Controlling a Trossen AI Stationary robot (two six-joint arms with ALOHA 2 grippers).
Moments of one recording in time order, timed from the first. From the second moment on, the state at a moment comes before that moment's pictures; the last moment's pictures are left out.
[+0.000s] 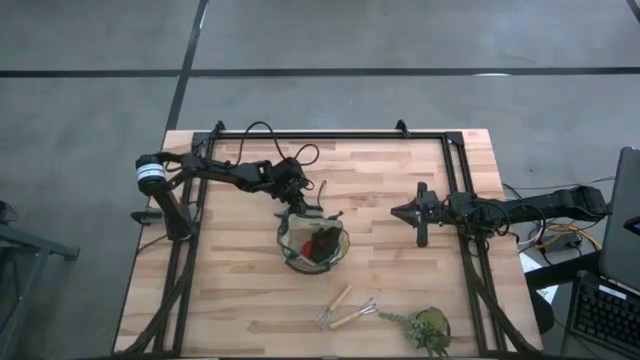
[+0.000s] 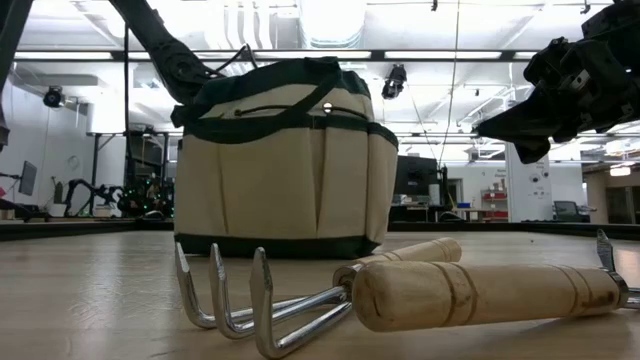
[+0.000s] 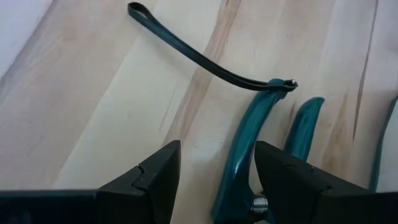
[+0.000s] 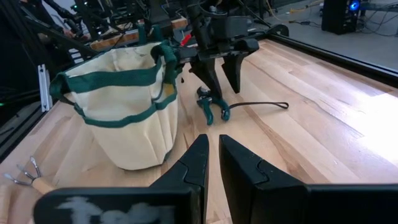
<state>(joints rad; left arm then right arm) 0.34 1.68 0.85 -0.08 0.17 -0.15 0.01 0.53 0.01 0.35 0.13 0.28</state>
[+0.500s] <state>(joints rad) 0.34 1.68 0.85 -0.08 0.14 -0.13 0.01 0.53 0.01 0.35 0.13 0.28</state>
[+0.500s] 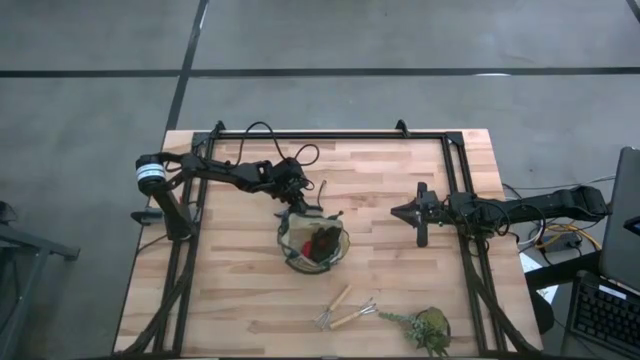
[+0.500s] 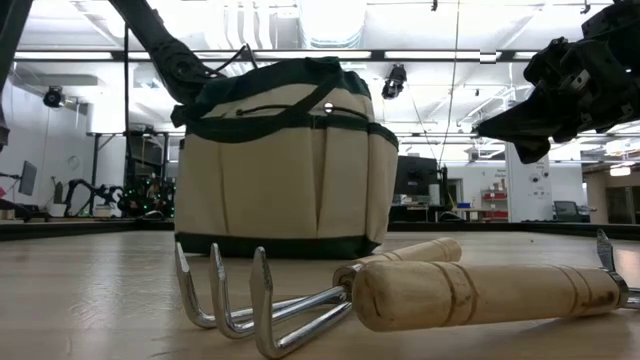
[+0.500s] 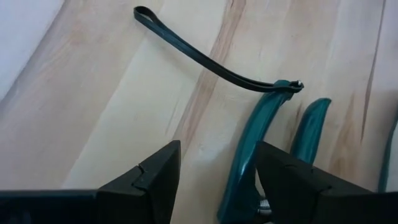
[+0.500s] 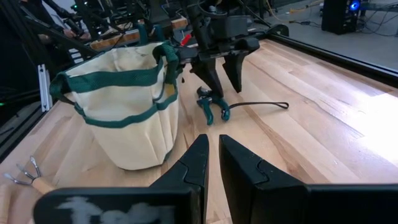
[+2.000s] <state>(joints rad) 0.33 1.72 0.85 -0.09 0.22 -0.05 0.01 0.53 0.01 0.35 0.13 0.28</state>
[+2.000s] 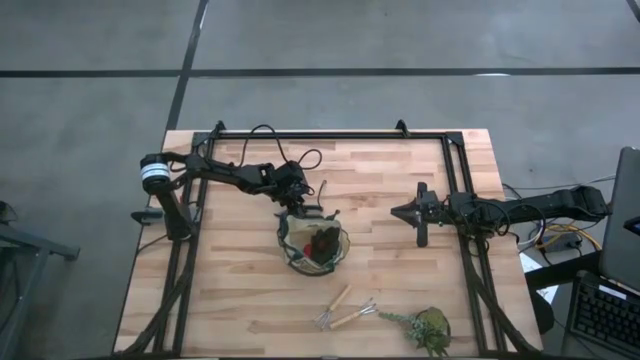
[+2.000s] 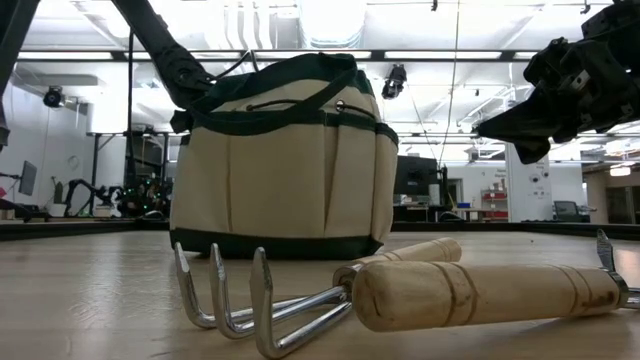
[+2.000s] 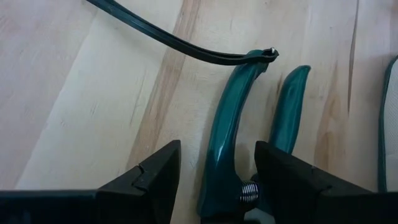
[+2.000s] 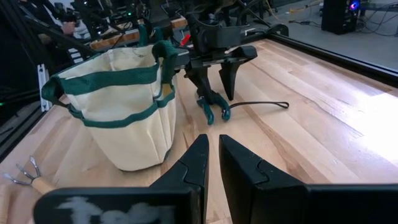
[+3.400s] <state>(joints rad) 0.33 1.72 0.83 -0.08 0.15 -0.06 0.01 0.53 0.01 0.35 0.13 0.28</state>
